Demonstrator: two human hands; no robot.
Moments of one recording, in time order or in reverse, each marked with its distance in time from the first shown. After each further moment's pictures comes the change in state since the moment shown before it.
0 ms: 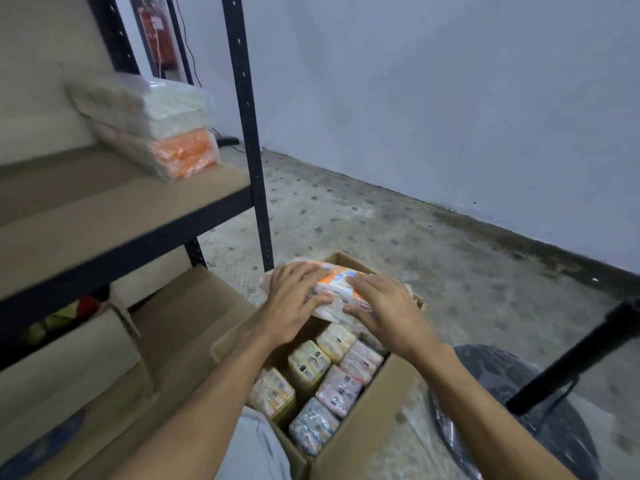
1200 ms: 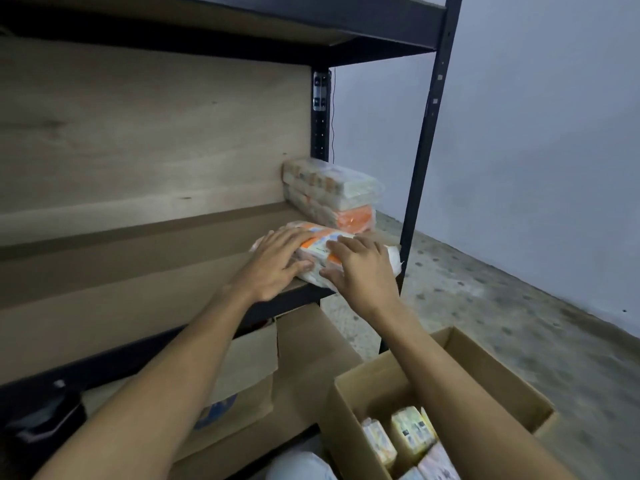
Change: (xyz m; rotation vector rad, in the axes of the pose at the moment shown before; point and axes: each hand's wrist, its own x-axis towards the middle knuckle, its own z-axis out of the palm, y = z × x) left_hand -0.072 -0.067 -0.294 0.301 0.185 -0.177; right_hand 0.123 -0.268 -0.072 0.019 0.321 -0.347
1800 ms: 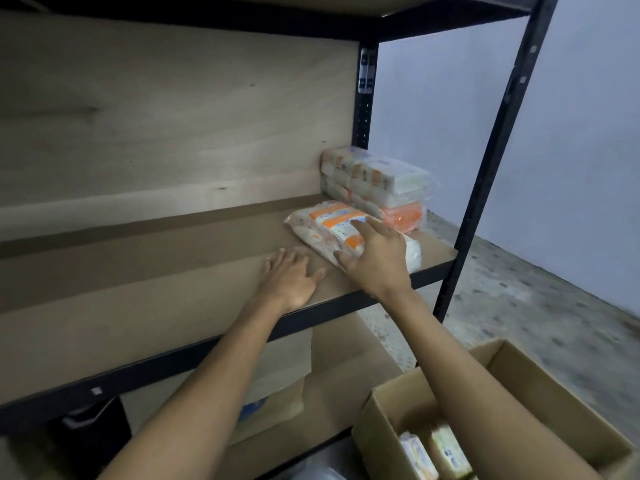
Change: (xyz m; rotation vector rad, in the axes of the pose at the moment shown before) left_hand -0.009 -0.036 0.010 0.180 -0.254 -0.571; right_hand 0.063 -0.024 0.053 0.275 0.000 0.194
